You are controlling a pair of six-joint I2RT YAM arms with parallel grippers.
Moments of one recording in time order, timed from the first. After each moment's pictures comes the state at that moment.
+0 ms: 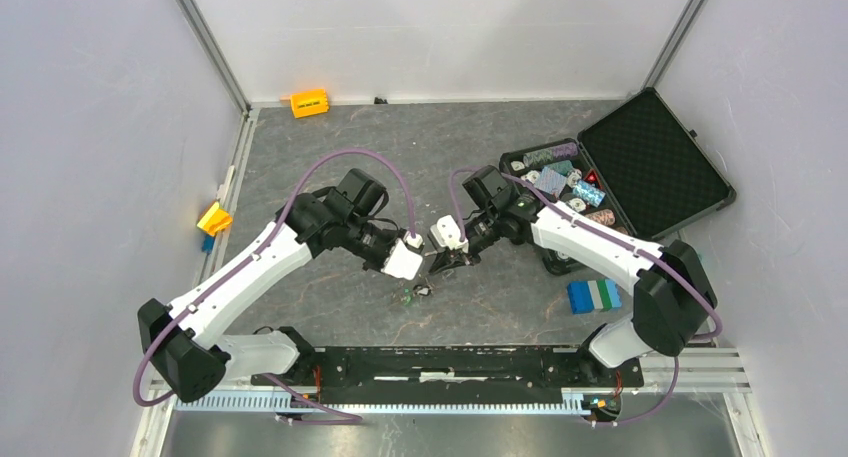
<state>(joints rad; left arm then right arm) -0.70 1.21 1.16 -1.01 0.78 1.25 0.74 1.50 1.10 -0.60 -1.06 -1.11</state>
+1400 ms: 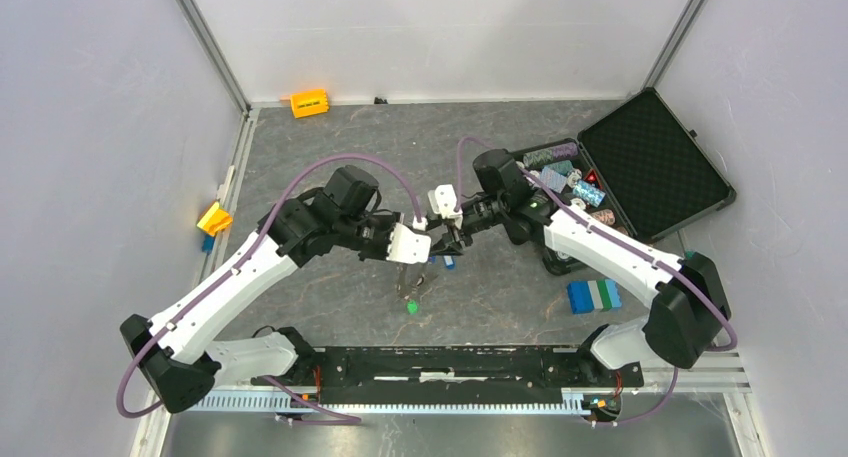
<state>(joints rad) -0.75 1.14 1.20 -0.95 0.46 1.04 0.73 1.44 1.11 -0.29 -0.97 -0.72</state>
